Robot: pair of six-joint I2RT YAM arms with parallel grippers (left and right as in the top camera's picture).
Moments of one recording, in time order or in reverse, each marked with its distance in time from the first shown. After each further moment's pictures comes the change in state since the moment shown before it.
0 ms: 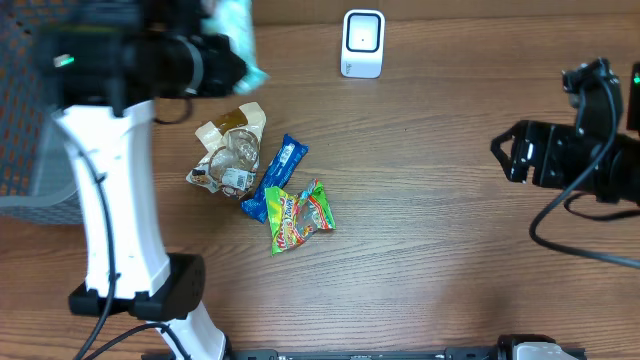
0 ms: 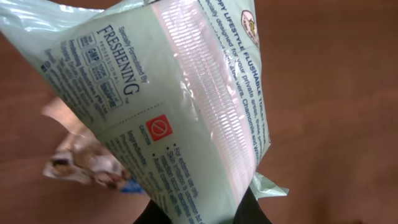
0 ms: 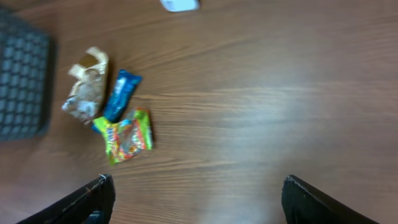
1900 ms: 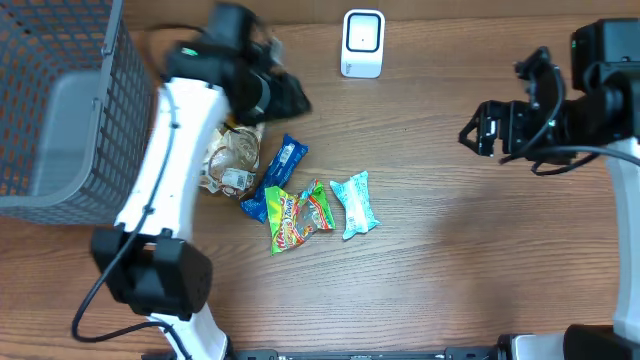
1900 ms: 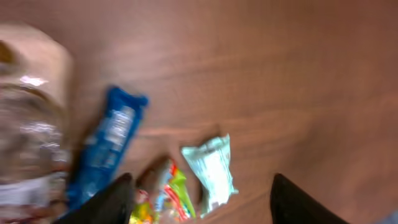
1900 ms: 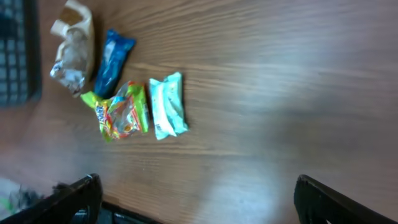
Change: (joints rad) left arm -0.030 0.000 -0.602 0.460 0.079 -0.166; right arm 0.003 0.236 -0.117 0.075 -0.135 -0.136
